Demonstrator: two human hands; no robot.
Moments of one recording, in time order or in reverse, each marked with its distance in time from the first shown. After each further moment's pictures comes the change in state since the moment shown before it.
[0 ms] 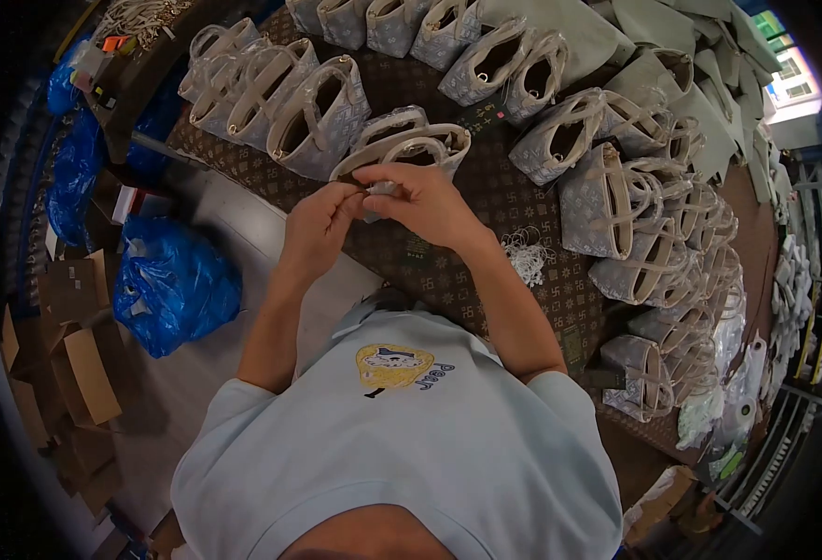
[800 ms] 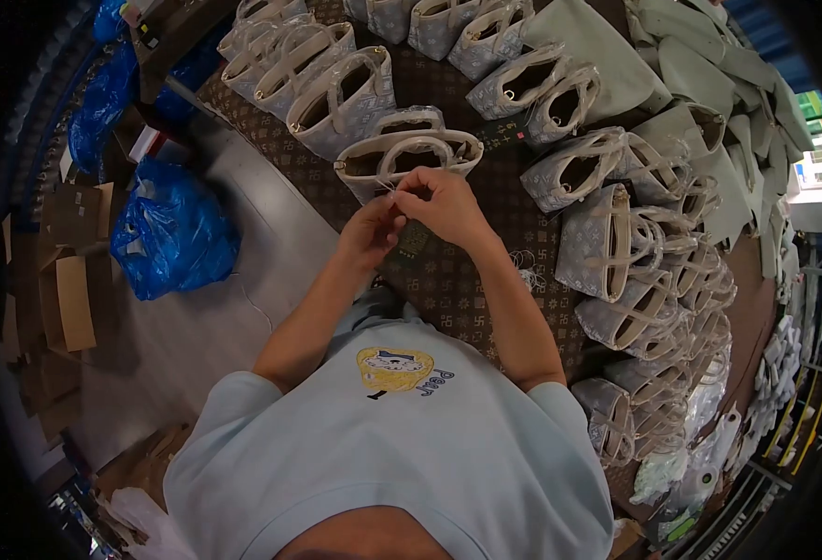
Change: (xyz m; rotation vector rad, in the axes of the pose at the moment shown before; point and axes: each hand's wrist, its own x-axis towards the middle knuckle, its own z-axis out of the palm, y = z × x) left_hand -0.015 -0.040 0.109 -1.659 0.127 -0.877; right_hand 0.002 0.037 -0.031 -0.117 -0.101 0.036
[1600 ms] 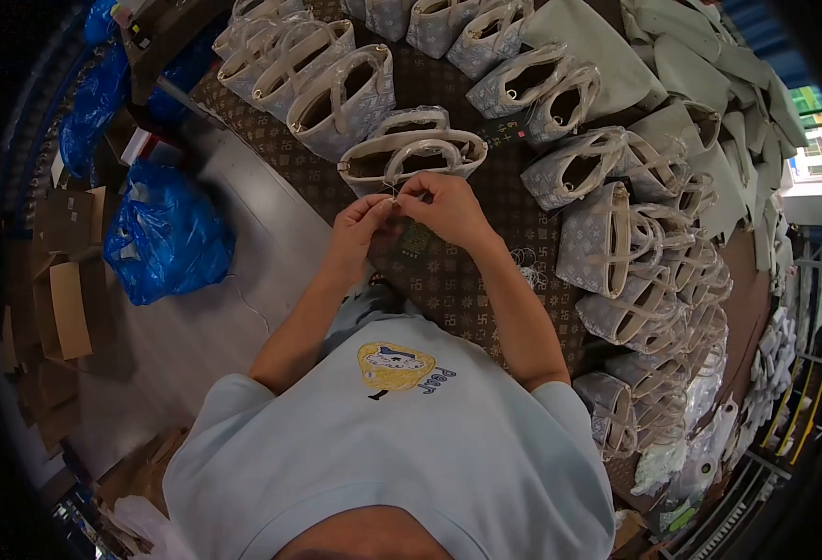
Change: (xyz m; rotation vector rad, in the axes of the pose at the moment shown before) left_hand -0.034 0.012 0.011 0.447 -0.089 0.325; right_hand 0.000 0.003 0.009 -0.059 0.042 0.011
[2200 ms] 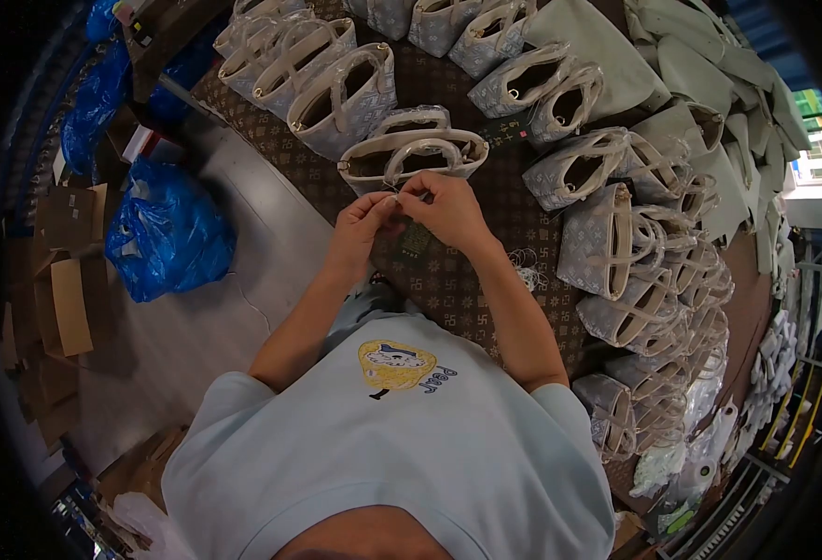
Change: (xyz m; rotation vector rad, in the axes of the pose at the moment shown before) left_hand 0.005 -0.005 0.003 -0.009 -0.008 0.052; right_hand -0.001 0.001 0.003 -0.038 0.054 0.028
